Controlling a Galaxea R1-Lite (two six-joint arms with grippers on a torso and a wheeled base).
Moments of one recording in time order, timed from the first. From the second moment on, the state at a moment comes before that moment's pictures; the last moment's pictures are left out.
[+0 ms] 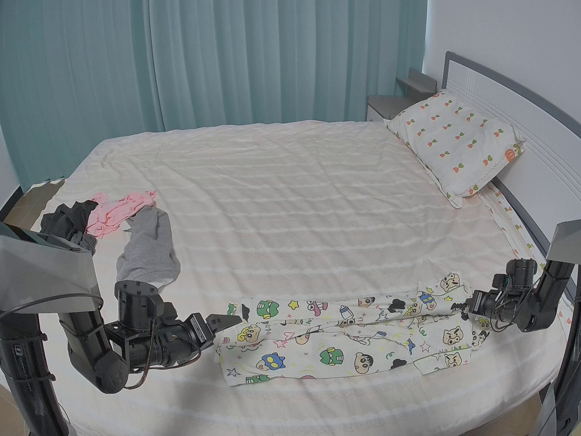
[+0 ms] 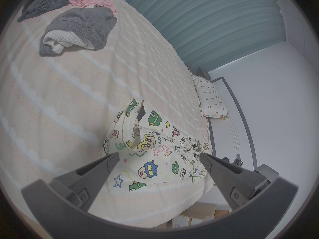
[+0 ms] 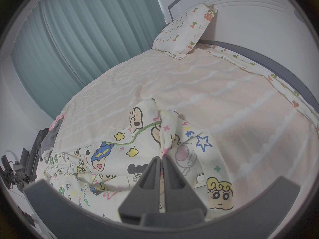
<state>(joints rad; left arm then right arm) -0.32 2.15 -0.31 -1.26 -0.33 -0.89 -0.20 2.34 -0.58 -1.06 0.23 0.19</state>
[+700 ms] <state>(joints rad) -0.32 2.16 -0.32 -1.26 -0.33 -0.89 -0.24 2.27 -0.52 -1.06 0.34 0.09</state>
